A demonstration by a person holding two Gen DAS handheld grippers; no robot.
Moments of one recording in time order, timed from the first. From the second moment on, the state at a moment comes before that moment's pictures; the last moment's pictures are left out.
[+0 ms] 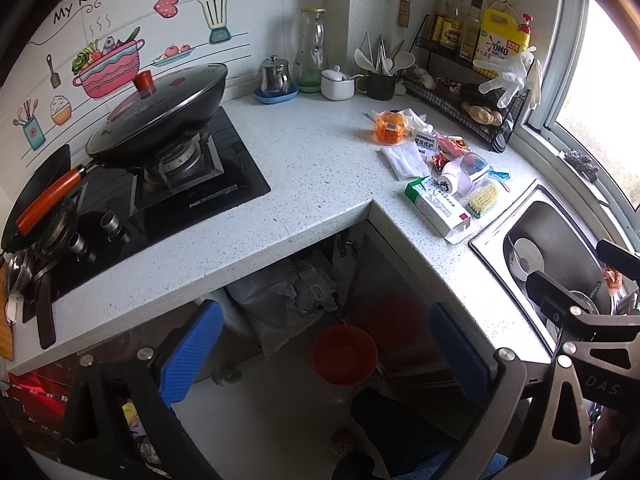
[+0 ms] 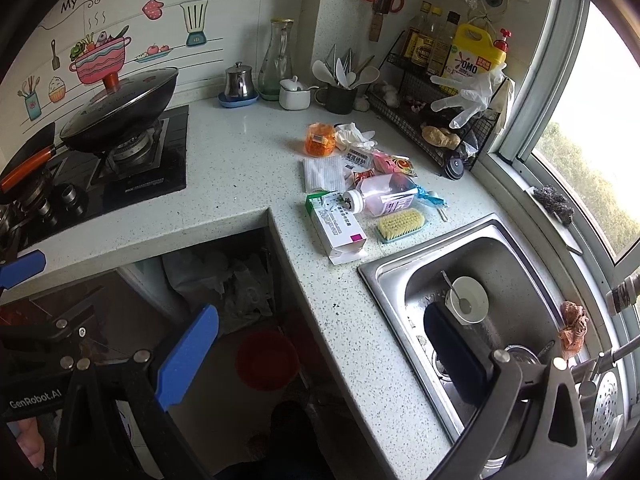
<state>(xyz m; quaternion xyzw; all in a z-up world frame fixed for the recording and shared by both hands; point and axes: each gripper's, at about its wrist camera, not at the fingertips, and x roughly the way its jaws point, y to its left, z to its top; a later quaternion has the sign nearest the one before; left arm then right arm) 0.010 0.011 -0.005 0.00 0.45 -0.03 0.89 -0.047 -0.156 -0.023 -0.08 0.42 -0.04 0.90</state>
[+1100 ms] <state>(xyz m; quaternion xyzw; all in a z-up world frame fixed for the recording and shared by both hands) 0.264 -0.177 -0.143 0.01 0.63 -0.12 0.77 0.142 -0.341 -0.099 -0.04 0.54 -0.13 0.83</state>
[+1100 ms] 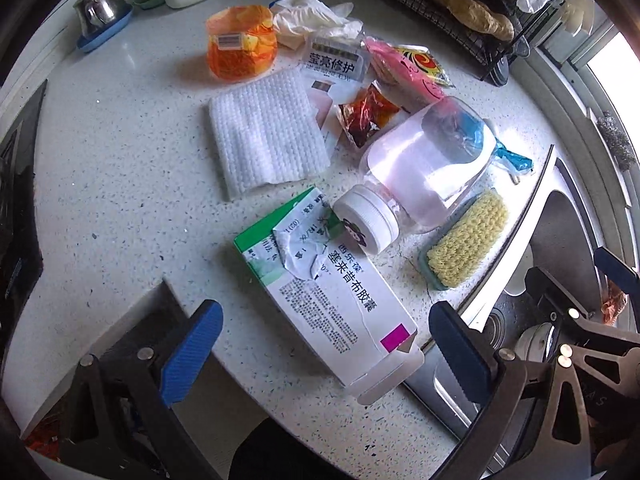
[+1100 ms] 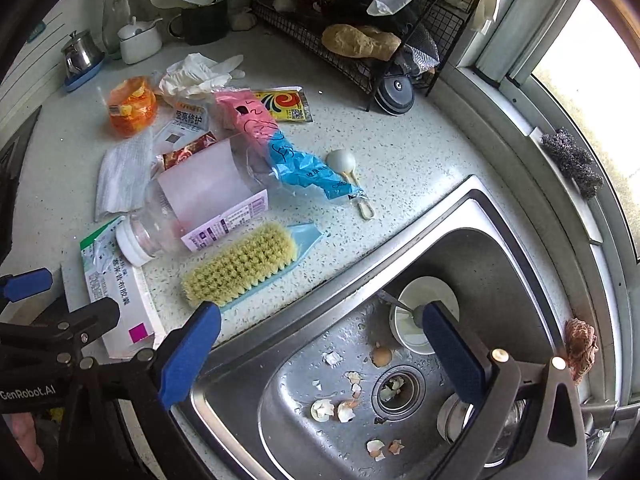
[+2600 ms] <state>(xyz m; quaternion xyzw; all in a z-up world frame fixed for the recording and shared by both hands) 0.272 -0.164 -0.138 0.08 0.61 -0.12 0.78 0.208 -0.329 -0.147 0.11 0.58 -0.10 0.80</state>
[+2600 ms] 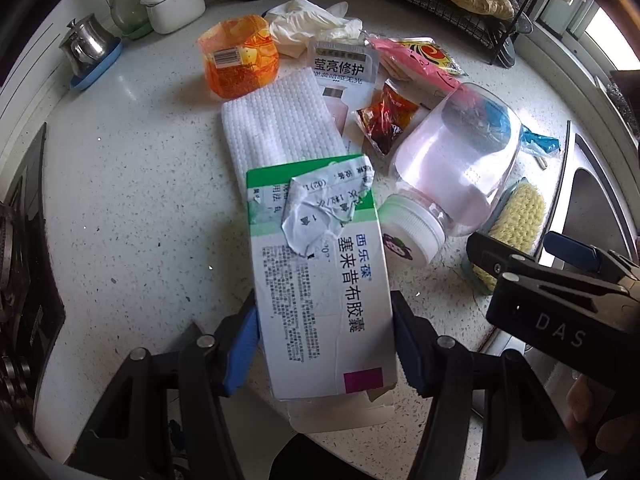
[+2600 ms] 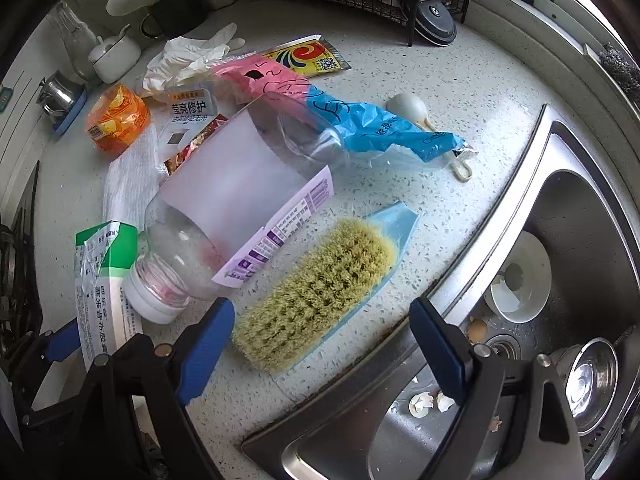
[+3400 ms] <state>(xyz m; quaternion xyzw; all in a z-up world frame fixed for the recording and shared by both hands) 0.223 -0.138 -0.127 0.05 0.58 -0.14 0.80 0.138 -0.303 -0.131 0.08 0.56 -0.08 0.82</state>
